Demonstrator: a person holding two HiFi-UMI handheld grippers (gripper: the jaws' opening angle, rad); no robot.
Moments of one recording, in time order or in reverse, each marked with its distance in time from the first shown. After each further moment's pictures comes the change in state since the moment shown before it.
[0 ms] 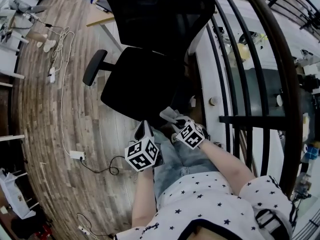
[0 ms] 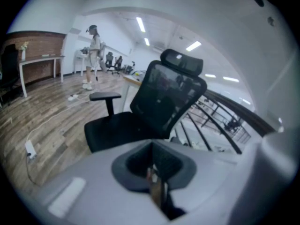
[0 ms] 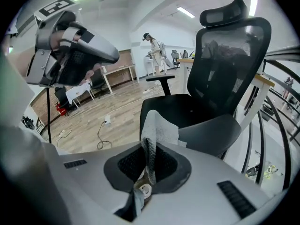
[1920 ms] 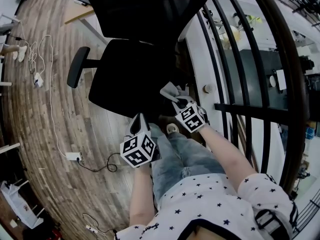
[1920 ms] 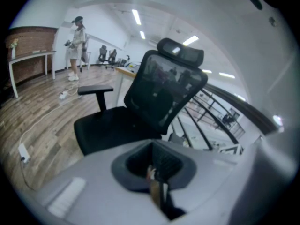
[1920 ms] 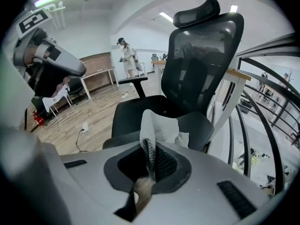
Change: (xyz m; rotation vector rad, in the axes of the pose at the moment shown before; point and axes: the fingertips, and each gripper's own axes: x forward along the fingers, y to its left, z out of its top) left arm 0.047 -0.006 -0.002 0.028 0.070 -0.061; right arm 0.008 -0.098 0.003 0.133 -0.038 -0.219
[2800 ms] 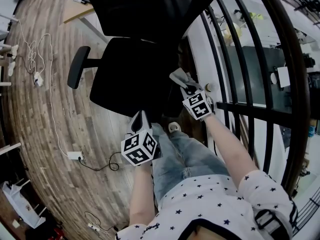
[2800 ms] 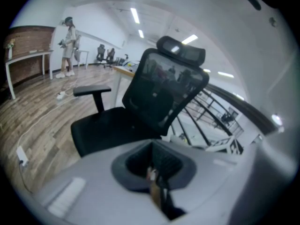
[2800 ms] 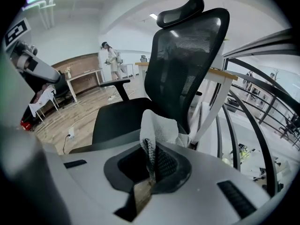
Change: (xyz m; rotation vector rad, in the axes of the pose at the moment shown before) left arm 0.016 0.002 0.011 0.012 0.011 -0.016; right arm 0.014 -0.072 0.016 0.071 -0.028 -0.125
